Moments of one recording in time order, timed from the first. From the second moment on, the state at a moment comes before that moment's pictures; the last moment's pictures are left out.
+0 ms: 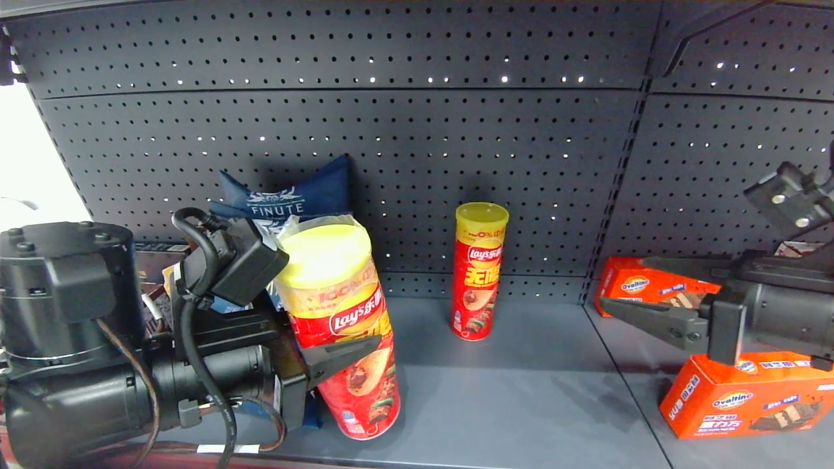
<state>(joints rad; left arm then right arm) -0.54 1.40 -0.60 -0.53 -0.35 0.10 0.44 1.27 -0.76 -0.25 0.23 -0.11</state>
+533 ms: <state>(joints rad) -0.57 1.39 -0.61 -0.52 -0.36 0.10 0.47 1.49 -0.89 -0.29 0.30 -0.14</state>
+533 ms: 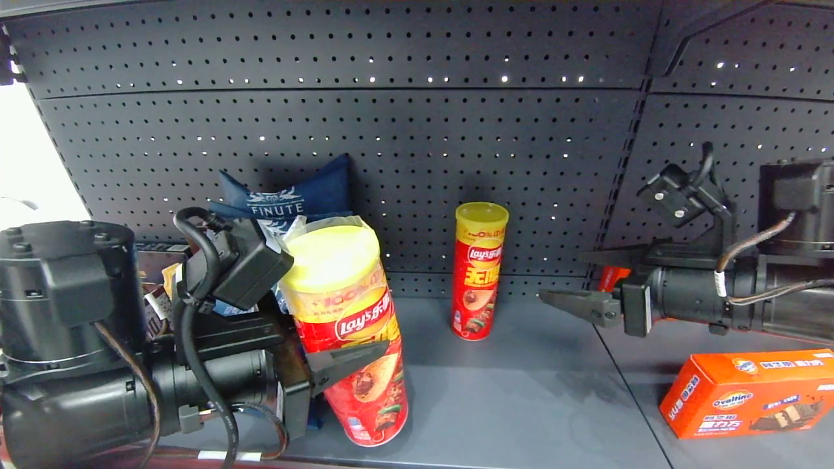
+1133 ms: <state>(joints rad) -0.57 1.39 -0.61 -0.52 -0.39 0.10 0.46 1.69 -0.93 -0.37 0.31 -0.15</state>
